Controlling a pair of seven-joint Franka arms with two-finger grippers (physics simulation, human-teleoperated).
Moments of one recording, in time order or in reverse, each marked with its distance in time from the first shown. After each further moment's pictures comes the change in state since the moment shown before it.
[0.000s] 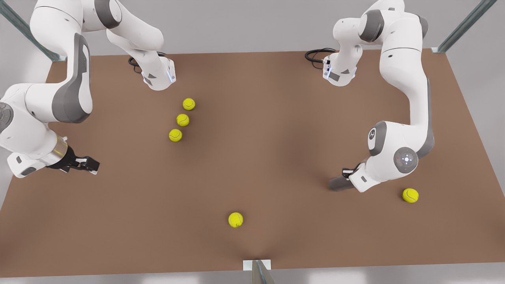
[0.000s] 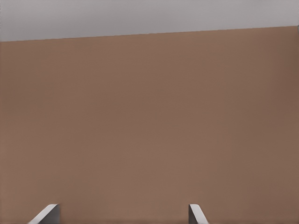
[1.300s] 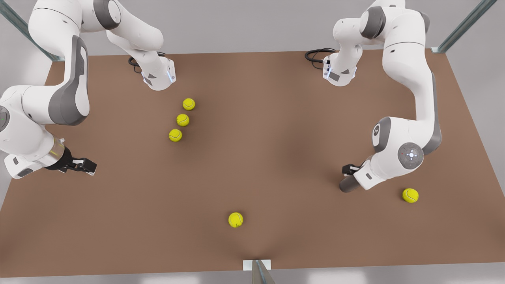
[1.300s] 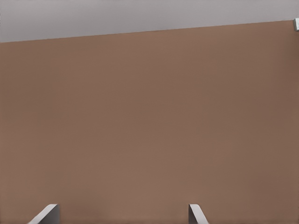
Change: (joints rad) left arm 0.011 -0.035 -0.001 0.001 0.044 -0.036 -0.001; right arm -0.011 0.001 -0.005 0.000 -0.003 -0.001 0.011
